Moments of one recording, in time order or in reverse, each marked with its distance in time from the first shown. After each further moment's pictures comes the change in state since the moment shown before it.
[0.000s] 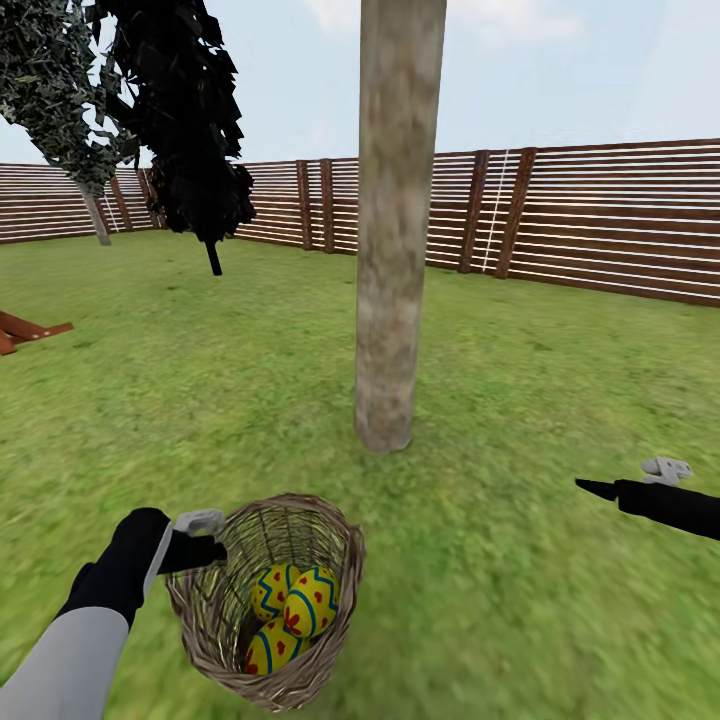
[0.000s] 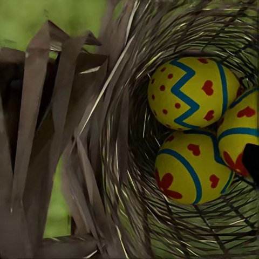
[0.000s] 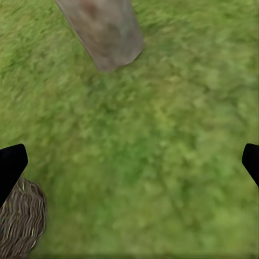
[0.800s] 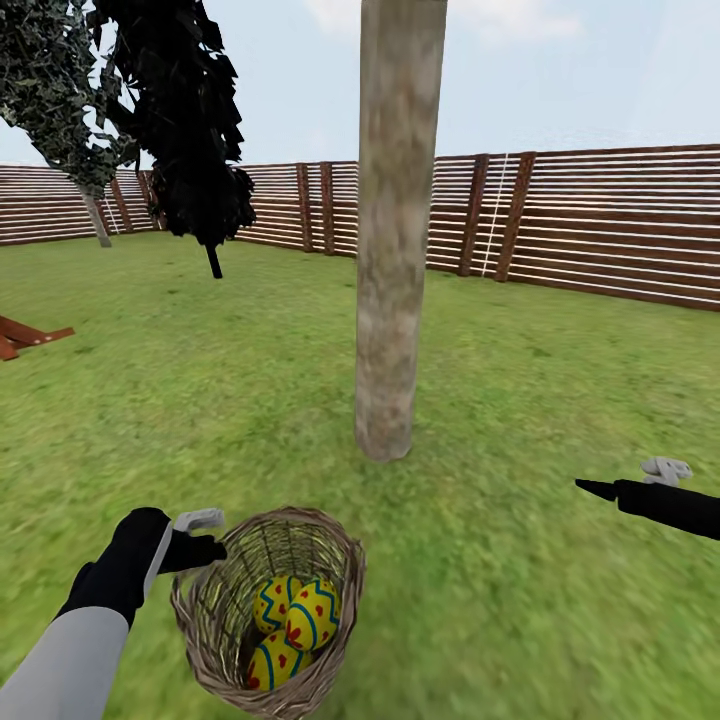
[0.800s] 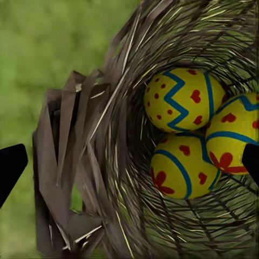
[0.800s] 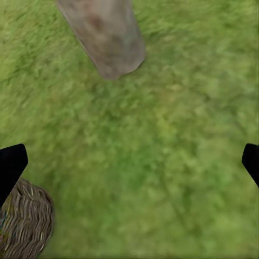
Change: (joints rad) left arm 0.000 0.000 -0.001 -0.001 -0.002 0.000 0.000; right arm 0.000 0.001 0.000 0.000 0.000 0.000 0.000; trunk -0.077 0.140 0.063
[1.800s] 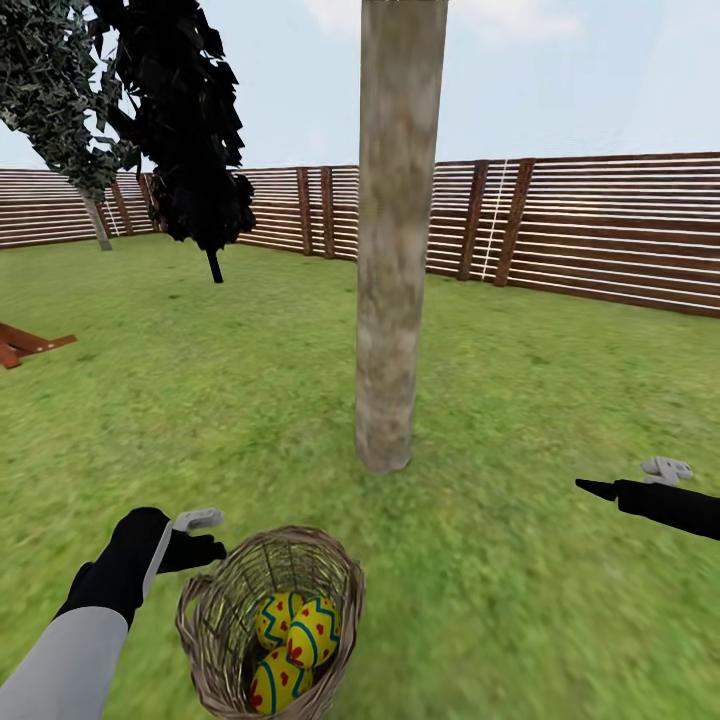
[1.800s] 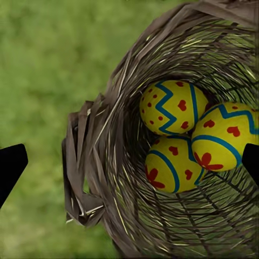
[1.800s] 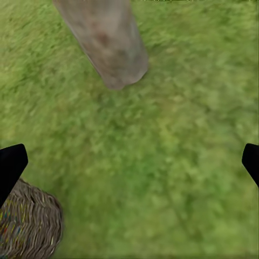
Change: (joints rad) left arm 0.000 0.002 0.002 -0.002 0.001 0.002 -0.001; right arm 0.000 0.000 0.000 0.000 0.000 0.000 0.000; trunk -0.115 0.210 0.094
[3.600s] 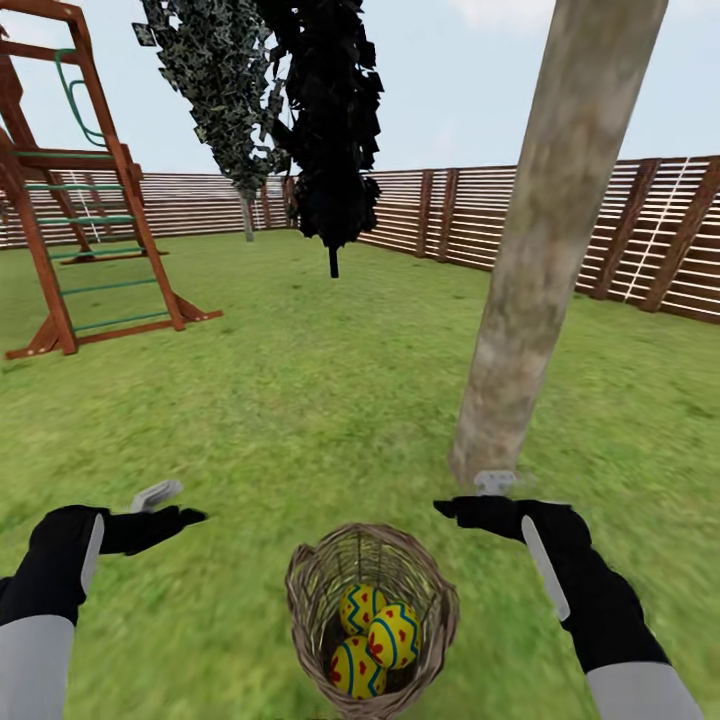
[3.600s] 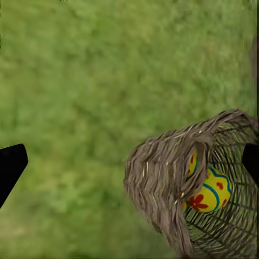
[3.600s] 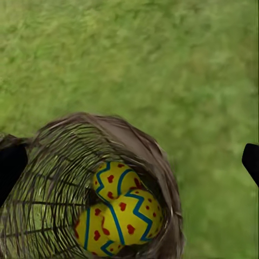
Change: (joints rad) left arm 0.022 0.078 0.225 -0.151 0.034 0.018 -0.339; right arm 0.000 0.433 0.363 -0.078 0.026 0.006 -0.463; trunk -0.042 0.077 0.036
